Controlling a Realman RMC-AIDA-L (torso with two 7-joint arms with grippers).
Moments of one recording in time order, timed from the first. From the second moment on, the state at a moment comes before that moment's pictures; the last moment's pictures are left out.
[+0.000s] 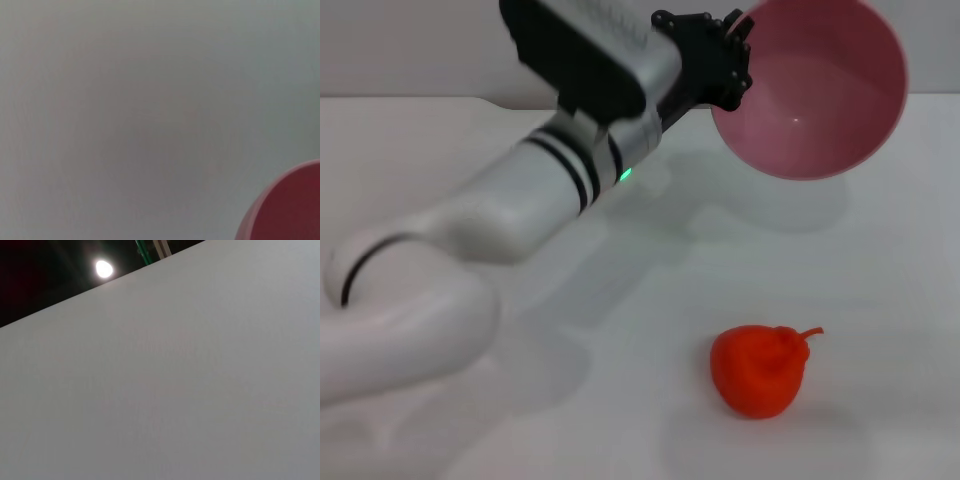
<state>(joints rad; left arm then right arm) -0.56 -2.06 2.18 1.05 2.43 -0.24 -2.74 0.26 2.07 -1.18 -0.49 -0.21 -1.69 0.63</state>
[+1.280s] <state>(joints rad) -0.86 -2.01 1.08 0.85 2.11 1.19 -2.18 0.31 1.96 -1.15 -0.53 -0.77 -1.60 1.11</state>
